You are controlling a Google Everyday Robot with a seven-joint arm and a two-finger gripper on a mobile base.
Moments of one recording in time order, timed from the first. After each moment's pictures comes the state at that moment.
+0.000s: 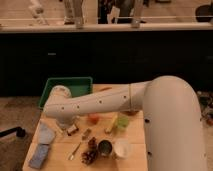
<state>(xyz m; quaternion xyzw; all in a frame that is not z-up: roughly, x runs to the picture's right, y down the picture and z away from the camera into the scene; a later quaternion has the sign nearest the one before) -0.187 0.200 0.746 -0.10 -0.30 -0.88 0.36</state>
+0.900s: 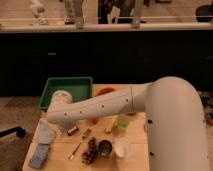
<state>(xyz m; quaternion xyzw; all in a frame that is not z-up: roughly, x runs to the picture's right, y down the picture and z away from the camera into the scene) -0.187 0.209 0.757 -0.10 -0.27 -0.84 0.45</state>
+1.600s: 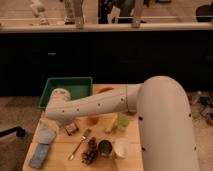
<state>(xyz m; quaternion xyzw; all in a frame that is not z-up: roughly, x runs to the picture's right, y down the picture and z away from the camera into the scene) -0.212 0.191 0.787 -0.10 -0.26 -0.84 0.47</state>
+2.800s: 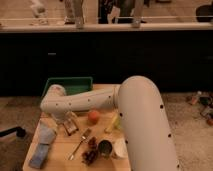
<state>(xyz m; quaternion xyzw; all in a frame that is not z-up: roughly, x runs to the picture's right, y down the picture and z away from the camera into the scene) -0.230 0.194 0.823 -0.11 -0.29 -0.85 0.41</state>
